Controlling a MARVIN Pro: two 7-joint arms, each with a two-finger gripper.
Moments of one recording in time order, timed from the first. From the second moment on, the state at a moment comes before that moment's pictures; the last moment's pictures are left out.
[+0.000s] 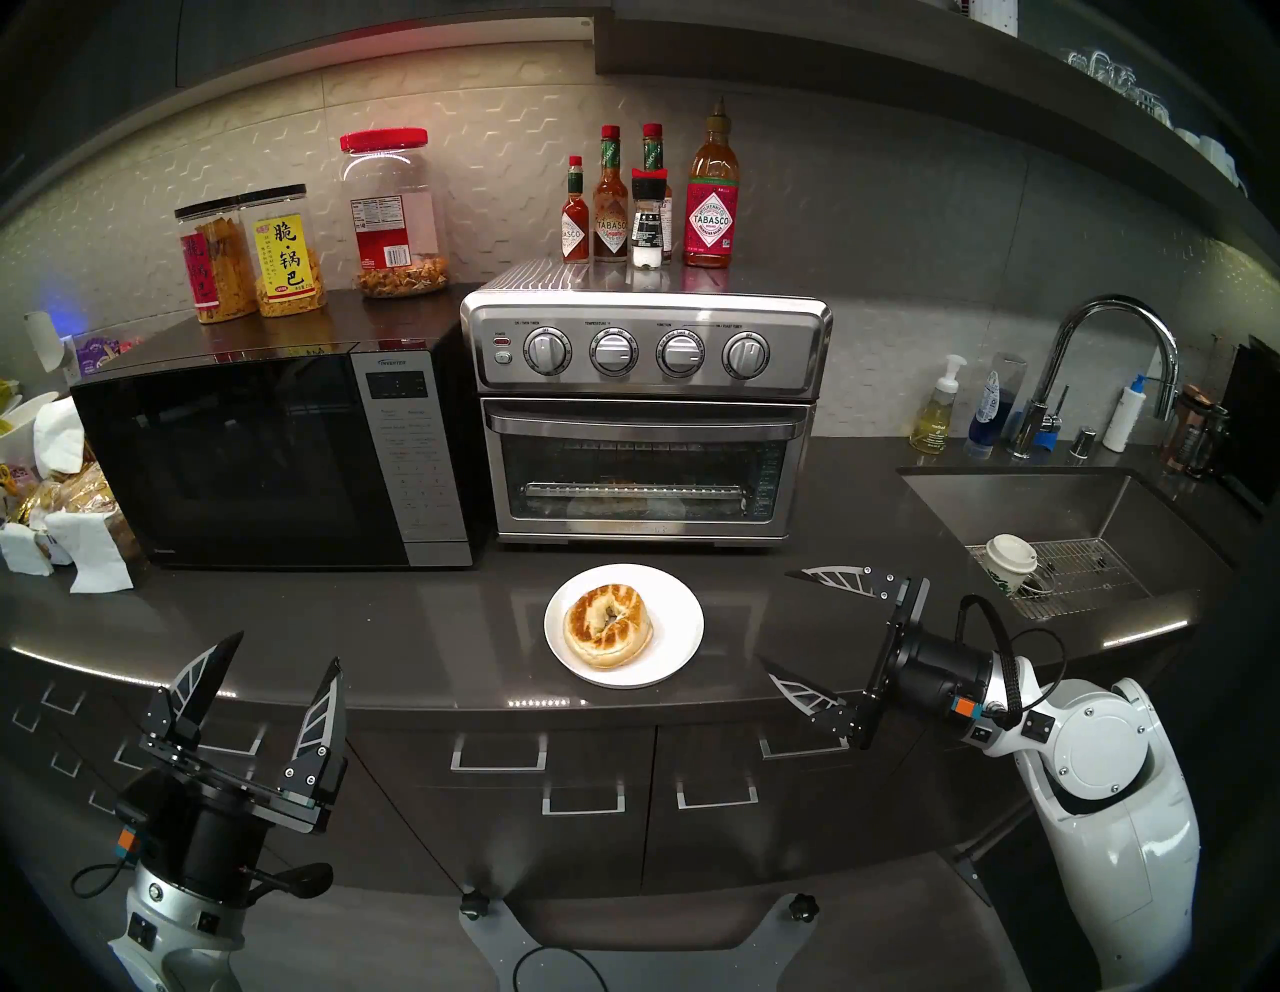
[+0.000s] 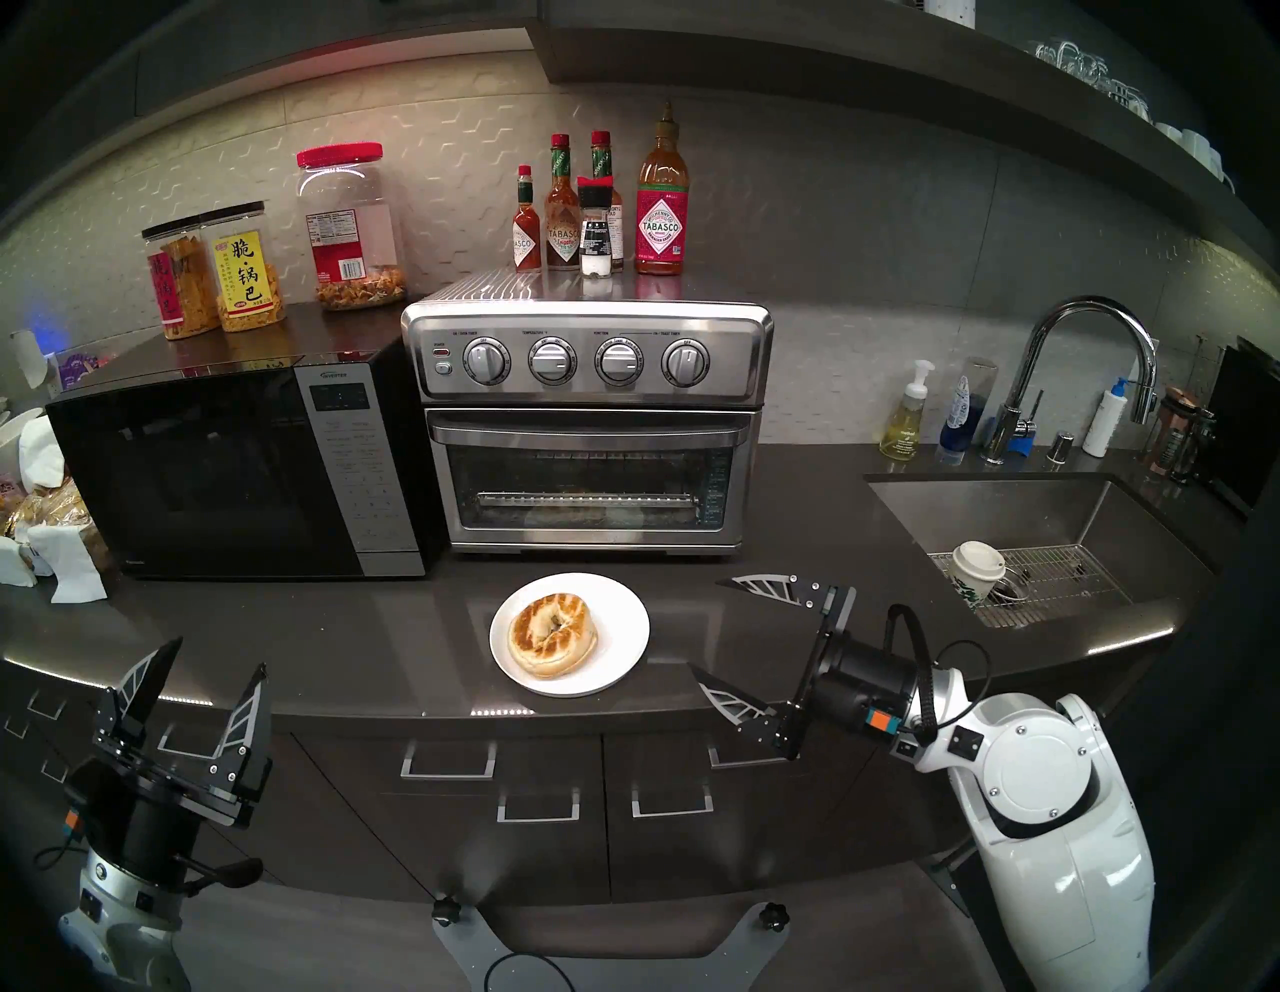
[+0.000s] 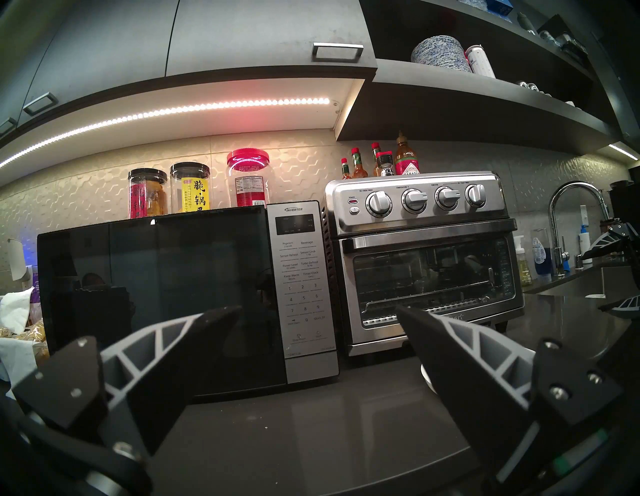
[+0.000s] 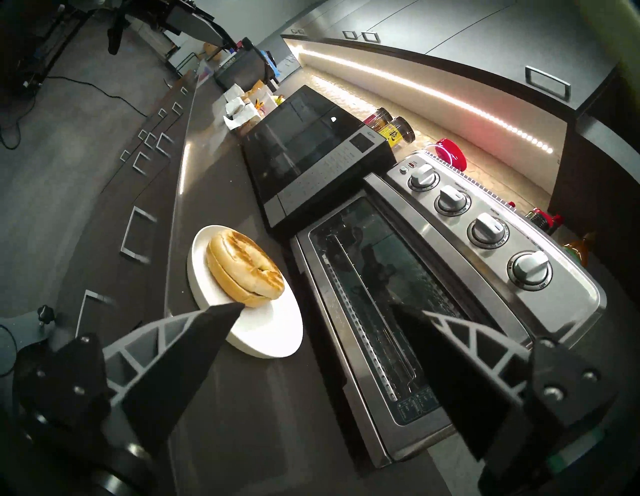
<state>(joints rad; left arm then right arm) 2.68 -1.56 -2.01 -2.38 -0.40 -0.54 -0.41 -1.91 -1.05 1.76 -2.10 -0.12 -0.49 0.81</state>
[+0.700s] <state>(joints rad) 2.68 -1.56 -2.01 -2.38 -0.40 -0.54 -0.41 -1.84 -1.06 1.67 -2.13 -0.30 -0.48 0.81</state>
